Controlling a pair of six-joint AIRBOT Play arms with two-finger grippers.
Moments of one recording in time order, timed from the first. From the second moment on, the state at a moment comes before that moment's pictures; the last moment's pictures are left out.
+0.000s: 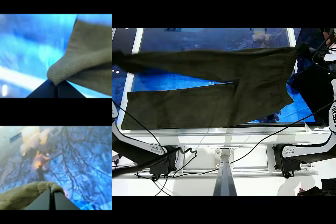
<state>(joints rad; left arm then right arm) 0.47 -1.84 1.82 1.65 -1.18 -1.40 -0.34 -1.56 1.27 -0.73 0.48 1.05</state>
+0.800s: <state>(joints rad) 0.46 -1.74 1.99 1.64 -1.29 -1.47 -0.41 -1.39 1.28 -0.99 0.78 1.11</state>
